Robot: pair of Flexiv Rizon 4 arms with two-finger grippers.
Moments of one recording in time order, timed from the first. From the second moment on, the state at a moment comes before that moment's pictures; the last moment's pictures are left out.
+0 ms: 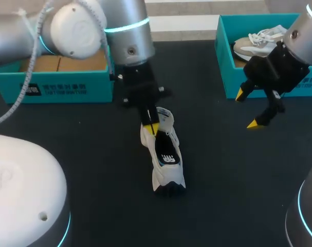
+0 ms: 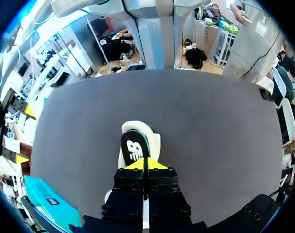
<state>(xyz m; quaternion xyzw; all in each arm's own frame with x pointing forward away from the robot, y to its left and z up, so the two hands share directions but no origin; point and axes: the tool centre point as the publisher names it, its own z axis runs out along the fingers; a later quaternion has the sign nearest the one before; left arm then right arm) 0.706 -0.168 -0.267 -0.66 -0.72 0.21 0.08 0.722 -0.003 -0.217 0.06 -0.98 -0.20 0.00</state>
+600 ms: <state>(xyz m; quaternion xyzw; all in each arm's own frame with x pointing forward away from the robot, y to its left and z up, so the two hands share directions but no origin) 0.699 -0.190 -0.333 -0.69 -0.70 0.15 0.11 0.722 -0.003 -0.217 0.06 -0.98 -0.20 0.00</state>
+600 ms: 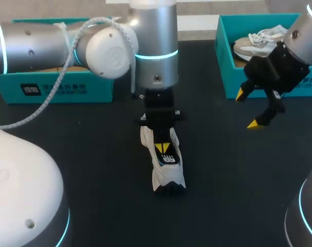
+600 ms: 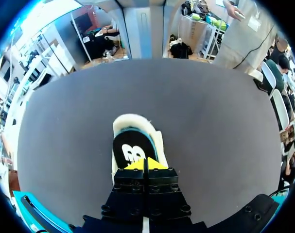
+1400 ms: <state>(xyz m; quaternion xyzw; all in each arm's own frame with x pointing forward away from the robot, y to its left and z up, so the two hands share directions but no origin) 0.702 -0.207 -0.365 -0.68 -0.72 0.13 0.06 0.722 -0.003 -0.217 0.06 -0.98 -0.20 0.00</state>
